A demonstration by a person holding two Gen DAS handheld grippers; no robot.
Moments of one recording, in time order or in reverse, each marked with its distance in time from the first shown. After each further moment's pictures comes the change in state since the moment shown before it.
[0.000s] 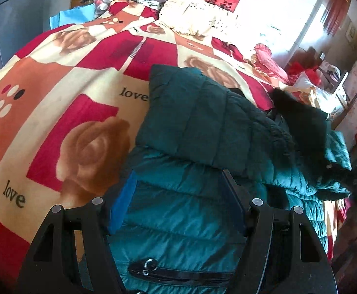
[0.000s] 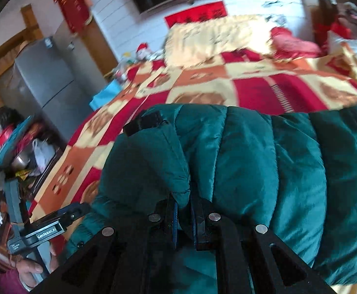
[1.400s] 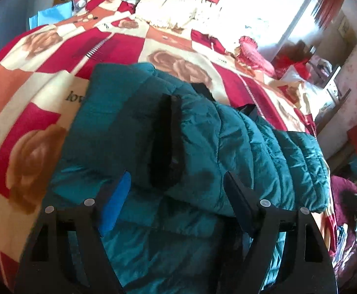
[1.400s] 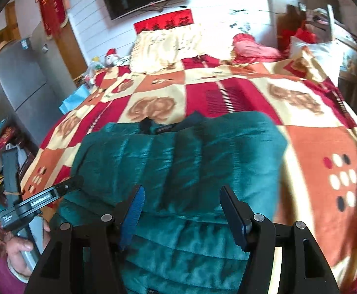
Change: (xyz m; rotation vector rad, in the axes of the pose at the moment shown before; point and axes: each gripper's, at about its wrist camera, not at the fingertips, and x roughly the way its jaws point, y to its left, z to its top) left arm 0.039 -0.081 0.020 0.012 0.045 -0.066; right arm -0.095 -0.052 -0.014 0.041 -0.042 -0.230
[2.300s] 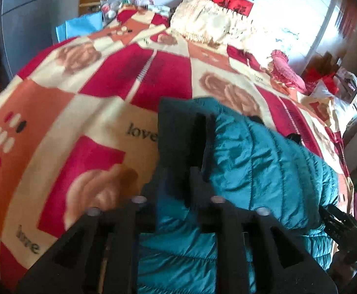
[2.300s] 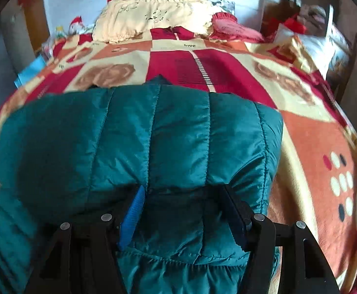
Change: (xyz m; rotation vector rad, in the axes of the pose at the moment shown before) left arm -0.028 0.075 0.048 -0.010 -0.085 0.164; right arm 0.121 0.000 0.002 -0.068 0.135 -0.270
